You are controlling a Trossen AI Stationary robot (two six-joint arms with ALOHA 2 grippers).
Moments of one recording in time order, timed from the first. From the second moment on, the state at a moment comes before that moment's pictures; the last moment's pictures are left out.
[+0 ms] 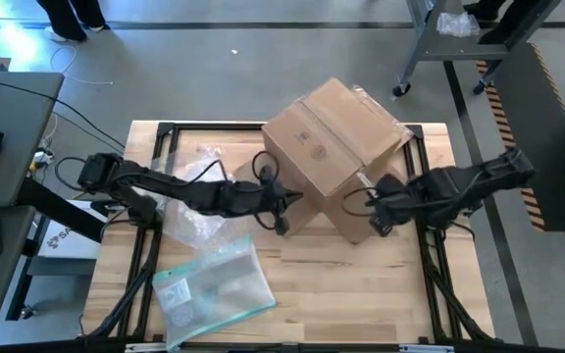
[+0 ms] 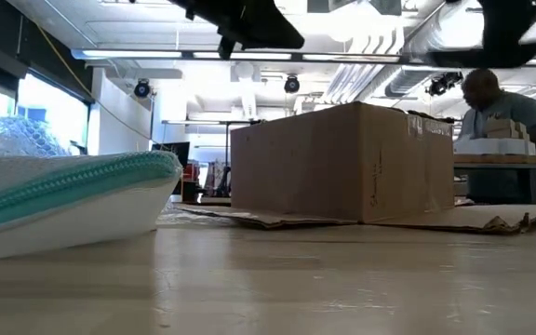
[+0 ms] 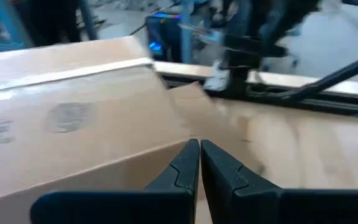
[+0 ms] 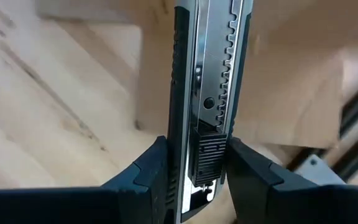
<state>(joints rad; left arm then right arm) -0.12 1.56 1.05 0.20 -0.44 -0.09 0.31 1.23 1.28 -1.51 0.26 1.09</state>
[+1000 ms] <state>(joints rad) -0.06 1.60 1.06 -0.11 -0.51 -0.14 -0.05 1.38 1.15 -1.57 0.21 0.75</state>
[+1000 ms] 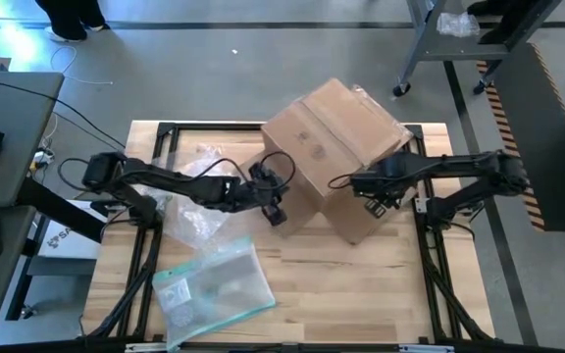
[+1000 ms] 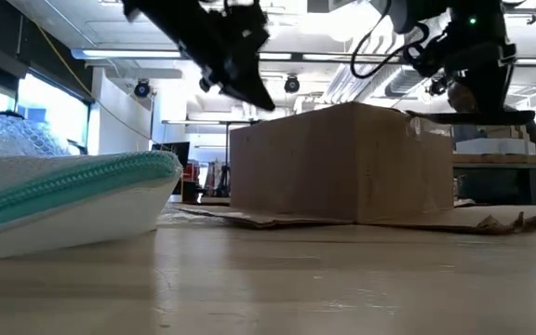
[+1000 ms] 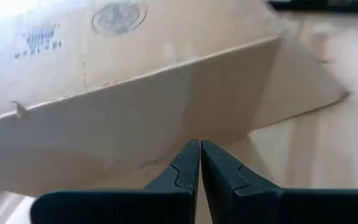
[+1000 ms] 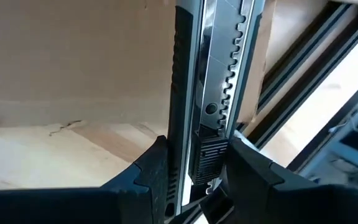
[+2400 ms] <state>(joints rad) -0.07 1.78 1.06 0.11 -0.41 -0.10 0.40 1.24 1.12 -1.32 0.28 0.94</state>
